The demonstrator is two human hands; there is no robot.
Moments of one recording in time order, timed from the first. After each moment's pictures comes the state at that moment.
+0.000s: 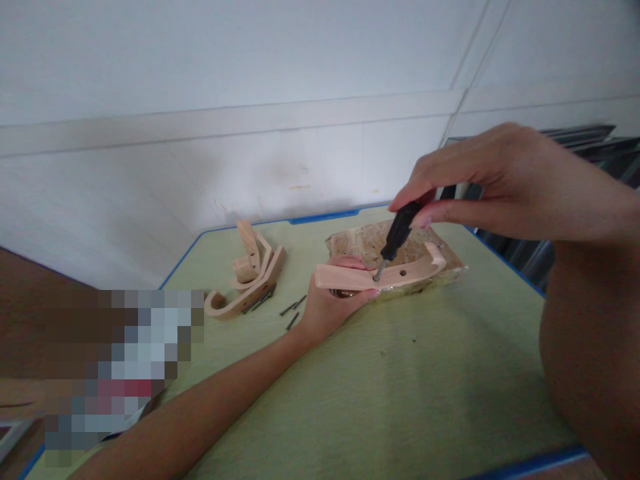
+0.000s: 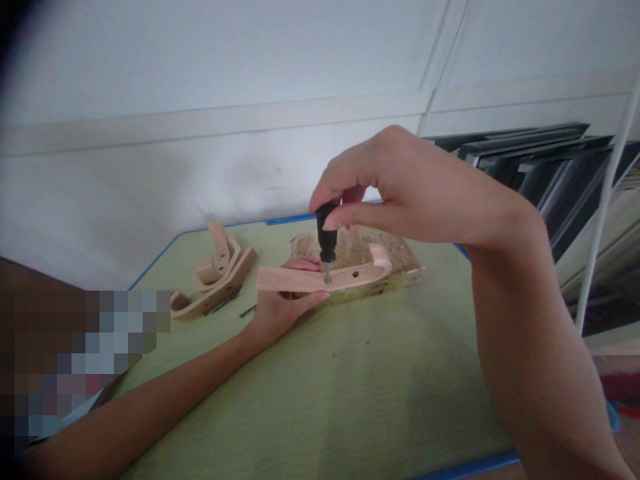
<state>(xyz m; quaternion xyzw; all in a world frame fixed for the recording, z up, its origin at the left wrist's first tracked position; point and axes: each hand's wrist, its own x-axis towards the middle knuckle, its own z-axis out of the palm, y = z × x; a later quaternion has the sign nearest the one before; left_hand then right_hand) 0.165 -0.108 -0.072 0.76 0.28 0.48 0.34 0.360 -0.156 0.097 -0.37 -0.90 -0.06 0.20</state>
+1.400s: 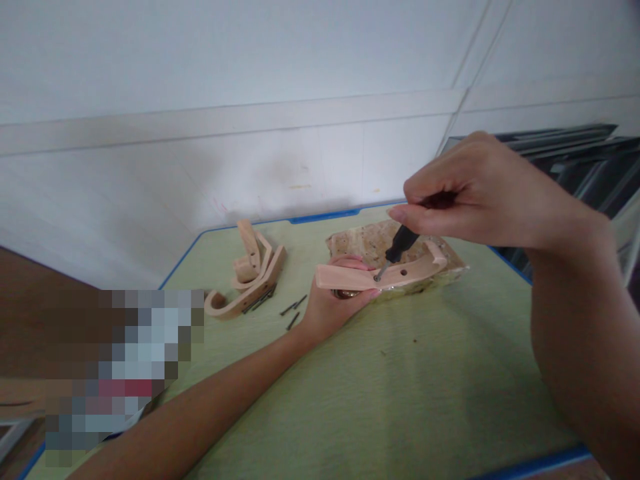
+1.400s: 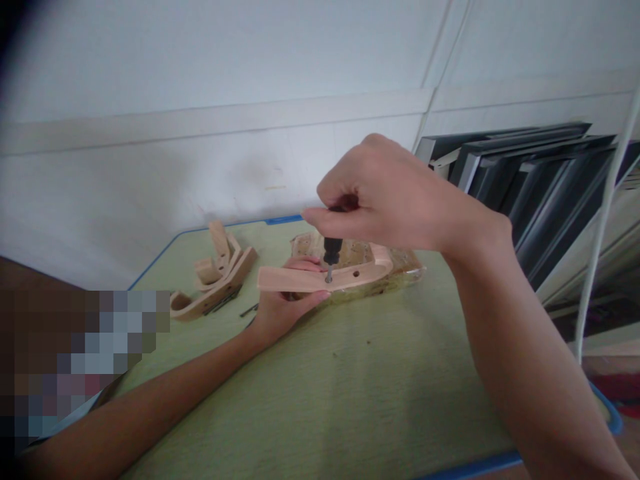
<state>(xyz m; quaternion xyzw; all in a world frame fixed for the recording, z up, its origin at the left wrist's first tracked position) 0.169 -0.108 -0.071 0.76 0.26 0.49 0.34 0.347 -0.152 0.092 -0.43 -0.88 -0.12 0.17</state>
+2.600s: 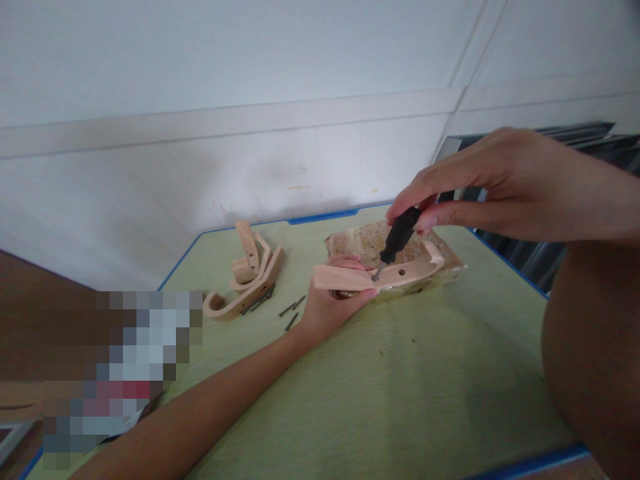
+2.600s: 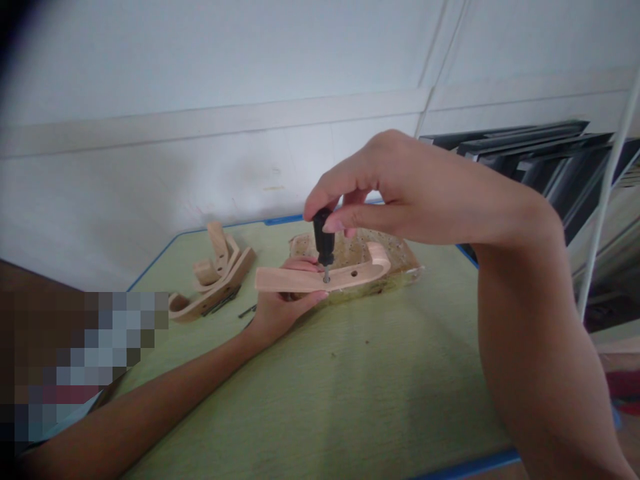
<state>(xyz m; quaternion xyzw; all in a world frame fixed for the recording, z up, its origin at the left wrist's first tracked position) 0.167 -0.107 -0.073 0.77 0.26 0.49 0.33 0.364 -0.158 0.099 -0.38 -0.91 -0.01 0.18</state>
